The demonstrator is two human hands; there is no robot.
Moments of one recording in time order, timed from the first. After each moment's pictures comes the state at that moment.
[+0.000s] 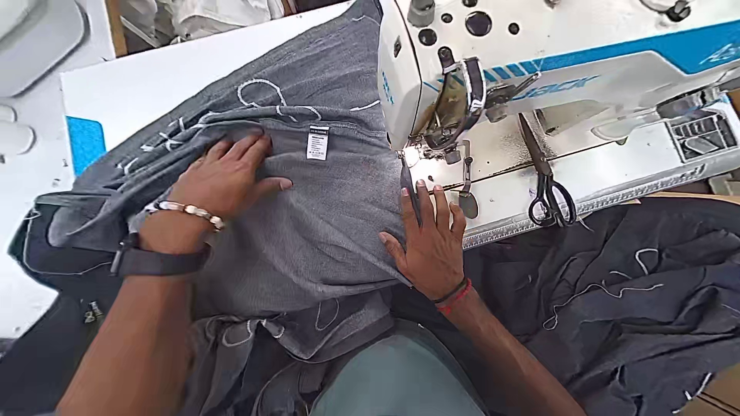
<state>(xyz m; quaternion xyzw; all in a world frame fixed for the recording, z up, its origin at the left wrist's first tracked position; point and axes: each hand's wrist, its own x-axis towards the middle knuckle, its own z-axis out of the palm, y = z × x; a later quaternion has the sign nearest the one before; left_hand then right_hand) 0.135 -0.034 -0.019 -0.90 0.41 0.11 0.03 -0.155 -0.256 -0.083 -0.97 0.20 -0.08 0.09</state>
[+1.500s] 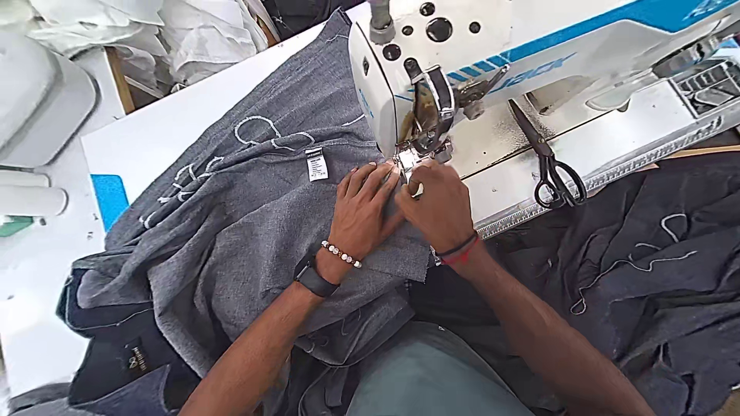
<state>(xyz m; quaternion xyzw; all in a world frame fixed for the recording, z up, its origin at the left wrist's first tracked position) 0.015 -0.159 -0.076 -0.81 0.56 -0.01 -0.16 -0.103 -0.290 -0.037 -0.90 0.29 -0.15 0.28</state>
